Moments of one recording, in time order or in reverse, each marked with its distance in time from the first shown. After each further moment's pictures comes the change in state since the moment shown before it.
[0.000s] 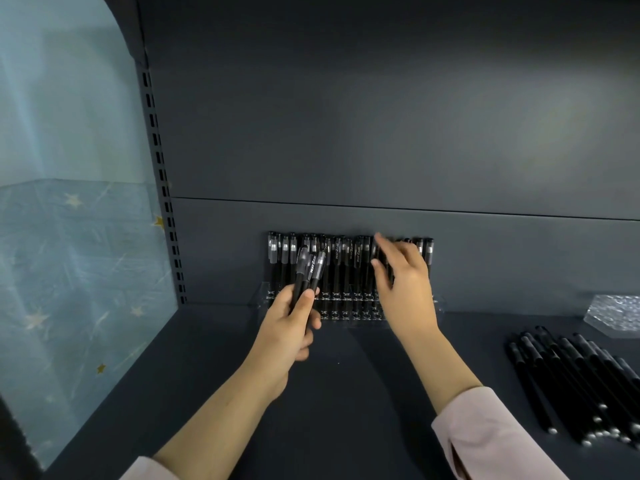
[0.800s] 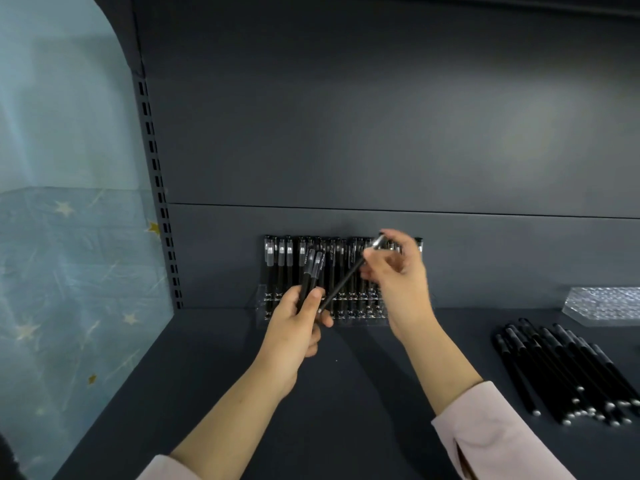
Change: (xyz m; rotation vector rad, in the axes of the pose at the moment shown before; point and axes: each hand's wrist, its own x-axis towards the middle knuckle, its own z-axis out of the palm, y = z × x) left_hand -0.007 0.005 0.008 -0.025 -0.055 0.025; right_hand 0.006 -0.048 -0.024 0.901 0.017 0.574
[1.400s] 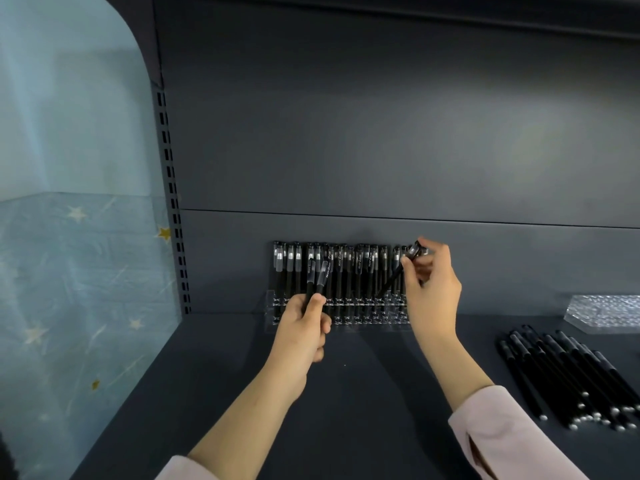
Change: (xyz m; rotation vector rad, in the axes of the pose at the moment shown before) left_hand 0.001 0.002 -0.002 -0.021 0.057 -0.069; right_hand 0.009 0.013 -0.030 -0.609 0.257 -0.352
